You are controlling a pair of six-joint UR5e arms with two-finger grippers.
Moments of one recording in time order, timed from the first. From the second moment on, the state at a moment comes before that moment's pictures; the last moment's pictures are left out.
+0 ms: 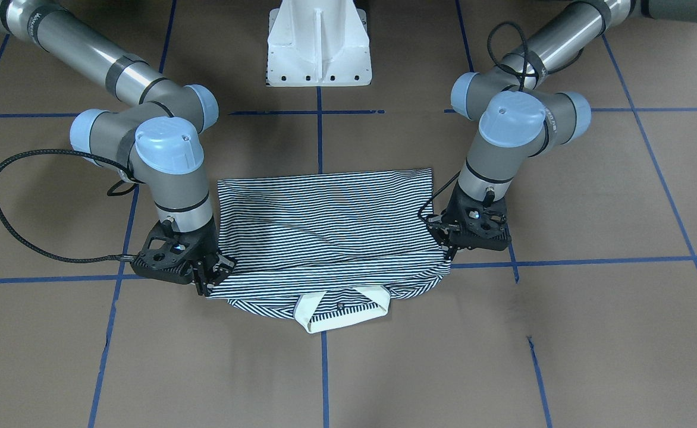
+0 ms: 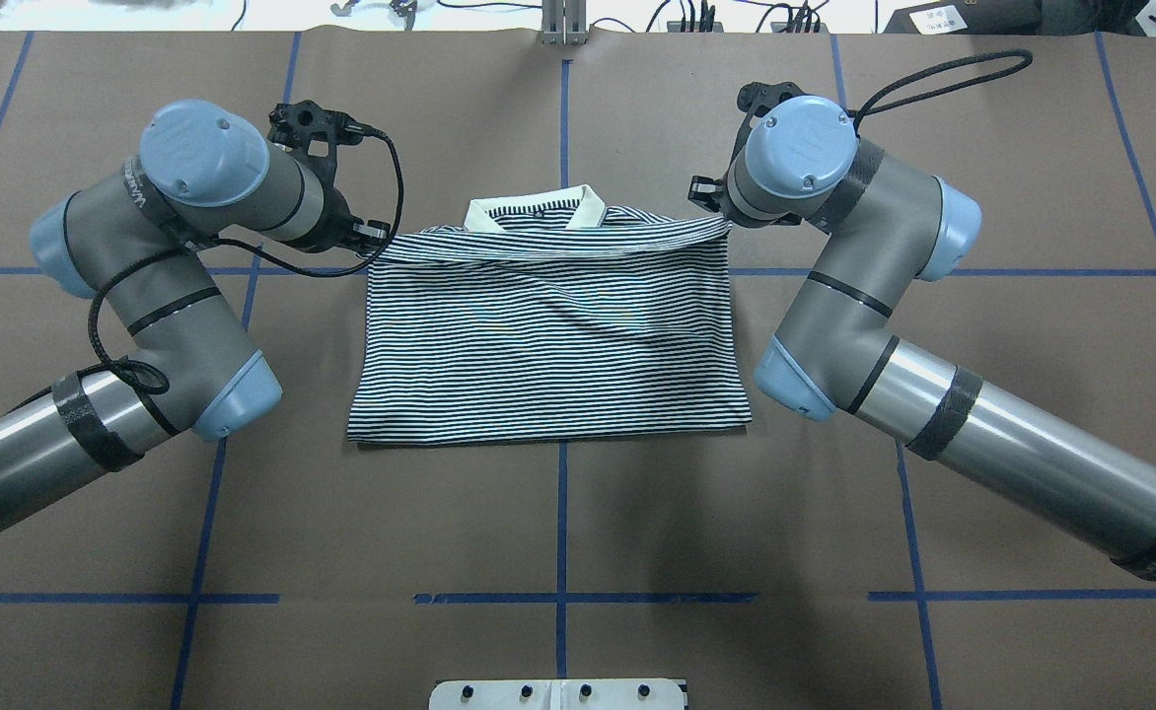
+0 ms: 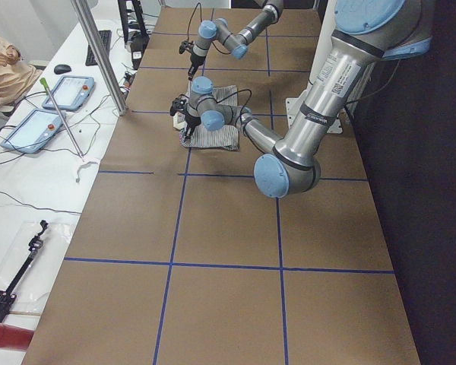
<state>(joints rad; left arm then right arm) -0.75 -2.12 -1.49 -1.99 -1.85 -0.90 0.72 -0.92 1.40 -1.27 1.67 1.31</state>
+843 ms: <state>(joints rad) -0.75 -2.07 -1.61 -1.98 -1.85 -0.85 0.83 -1.03 1.58 -1.28 1.83 1.11</state>
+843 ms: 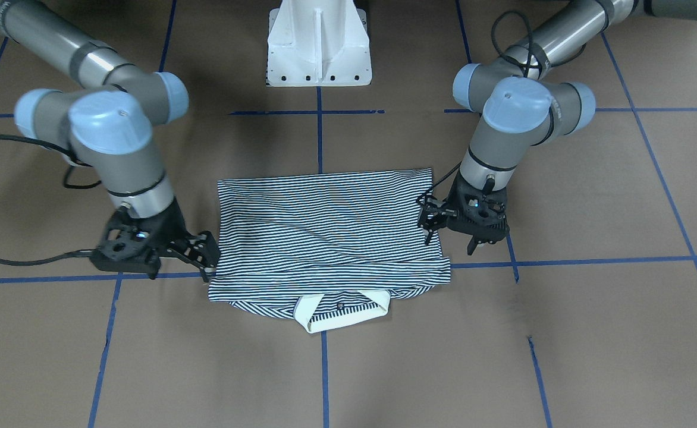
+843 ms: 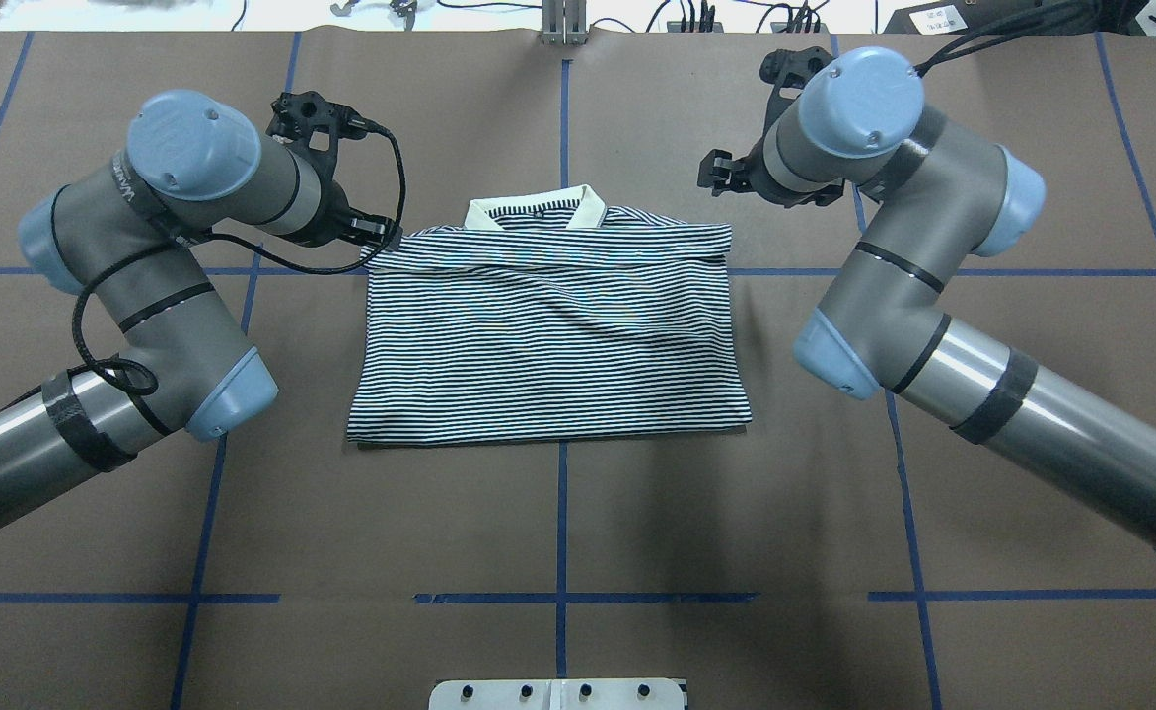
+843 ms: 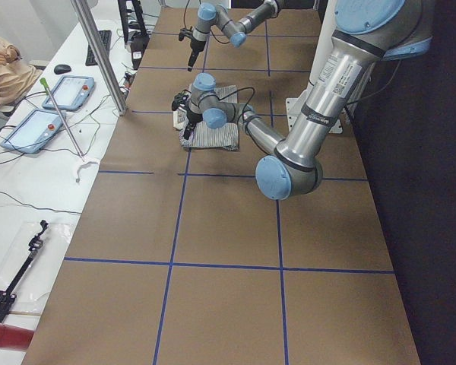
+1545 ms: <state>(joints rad) -0.51 -1.87 -1.80 -2.01 -1.75 -1.20 0.84 -1.07 1.62 -1.28 1.85 1.08</state>
